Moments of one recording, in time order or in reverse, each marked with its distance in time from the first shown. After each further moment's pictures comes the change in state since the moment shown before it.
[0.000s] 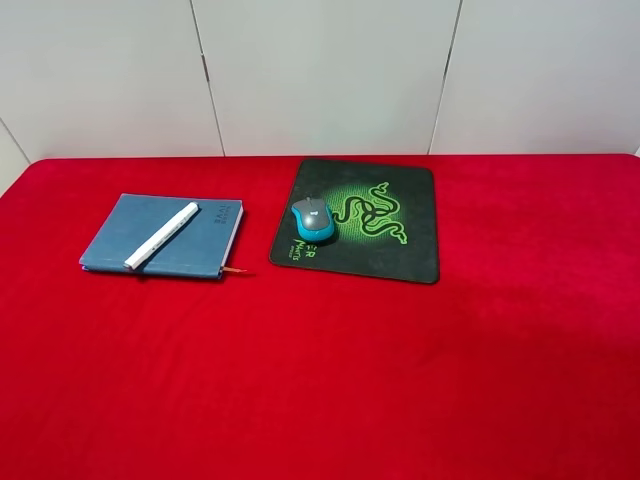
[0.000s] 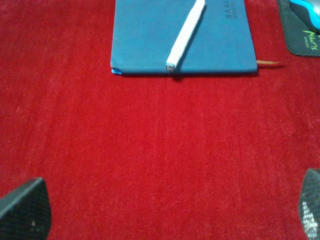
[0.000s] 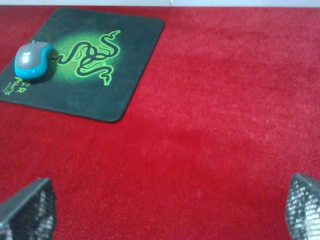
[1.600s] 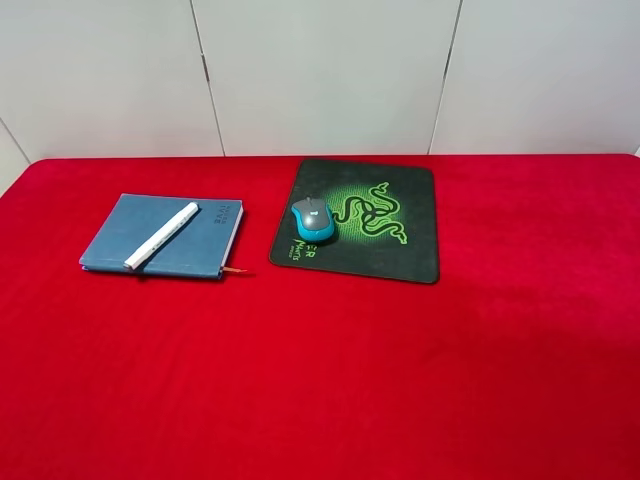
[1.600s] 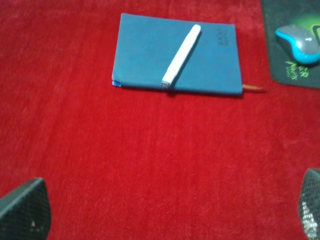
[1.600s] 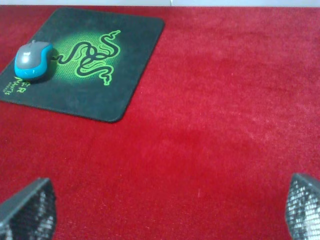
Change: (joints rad) left arm 0.000 0.019 -0.158 0.001 0.110 -0.096; right arm 0.000 0.000 0.000 0.000 0.000 0.000
